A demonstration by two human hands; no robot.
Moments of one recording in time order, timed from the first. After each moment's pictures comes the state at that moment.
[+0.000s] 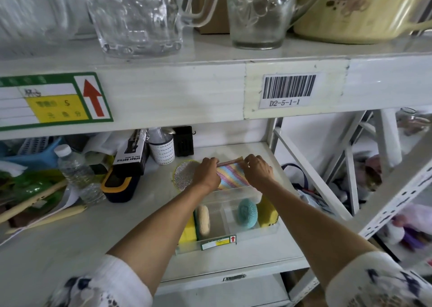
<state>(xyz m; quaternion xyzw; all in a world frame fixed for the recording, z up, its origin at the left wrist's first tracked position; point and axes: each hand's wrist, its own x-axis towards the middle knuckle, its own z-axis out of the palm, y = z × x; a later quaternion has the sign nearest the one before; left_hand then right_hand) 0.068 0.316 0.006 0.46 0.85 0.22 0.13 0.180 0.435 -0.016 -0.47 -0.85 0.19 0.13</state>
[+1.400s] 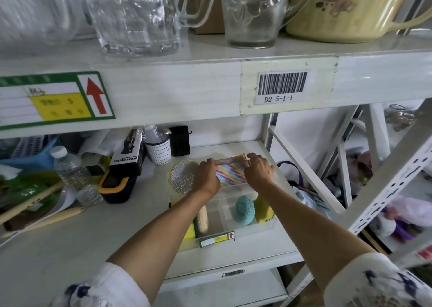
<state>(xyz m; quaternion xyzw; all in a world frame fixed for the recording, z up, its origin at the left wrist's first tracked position) 0.079 0.314 -0.012 0.45 0.84 0.28 0.08 0.191 0.426 -0.017 -0.51 -0.83 0.17 0.16</state>
